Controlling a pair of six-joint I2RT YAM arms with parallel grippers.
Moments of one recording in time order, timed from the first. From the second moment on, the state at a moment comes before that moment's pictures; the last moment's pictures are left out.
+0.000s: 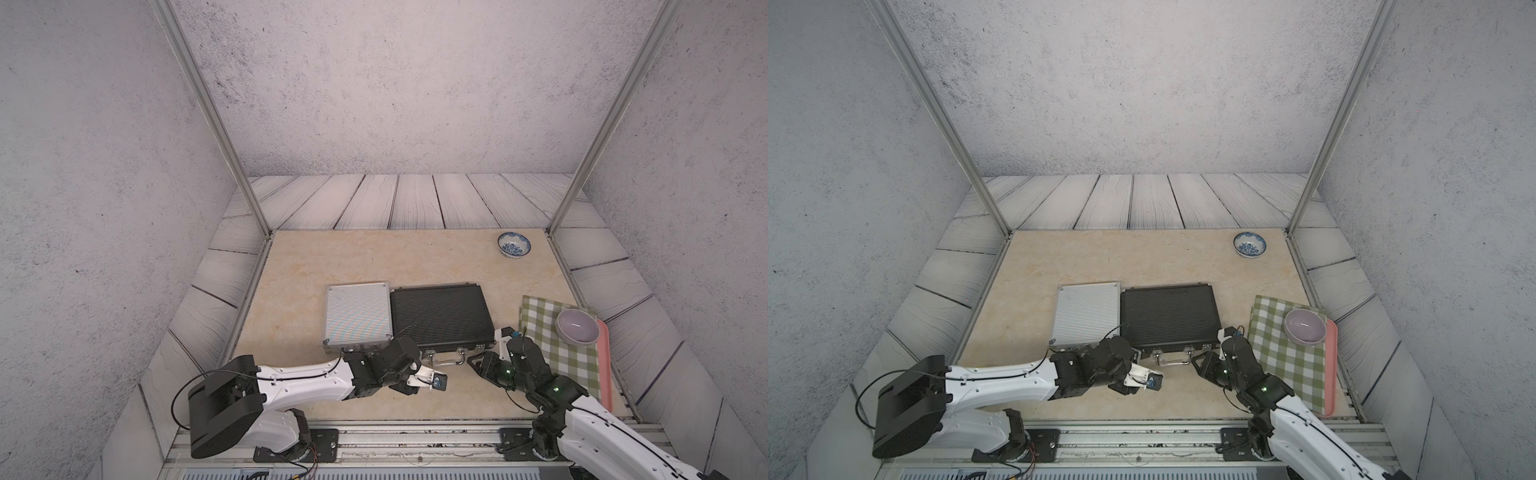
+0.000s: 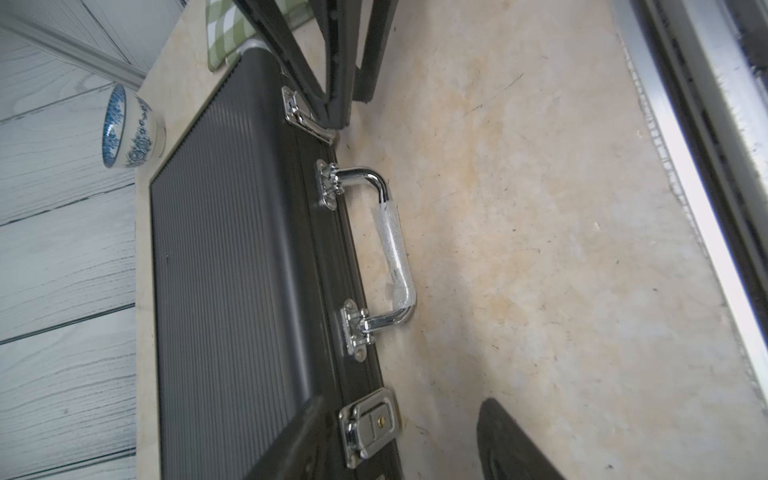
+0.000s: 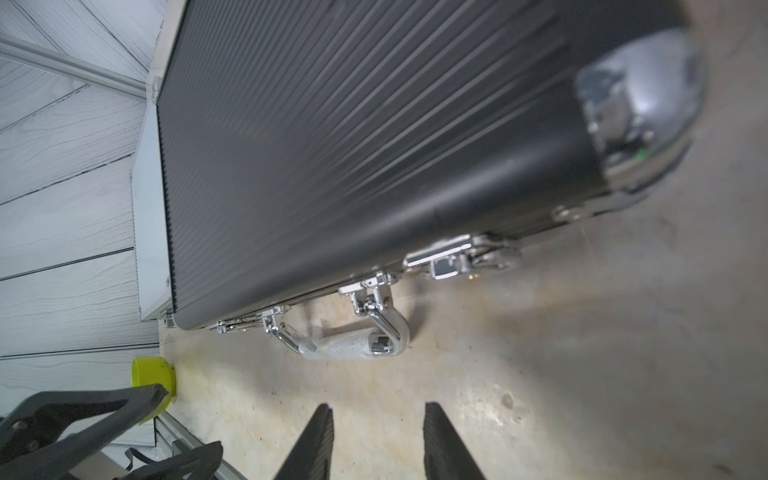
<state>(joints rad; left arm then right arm) -1.15 1.36 0.65 -0.08 -0.06 0.84 0.53 0.66 0.20 -0.28 -0.22 0.94</state>
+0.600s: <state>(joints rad) -1.15 1.47 0.68 -0.07 -0.14 0.84 0.58 0.82 0.14 -0.05 -0.18 0.91</state>
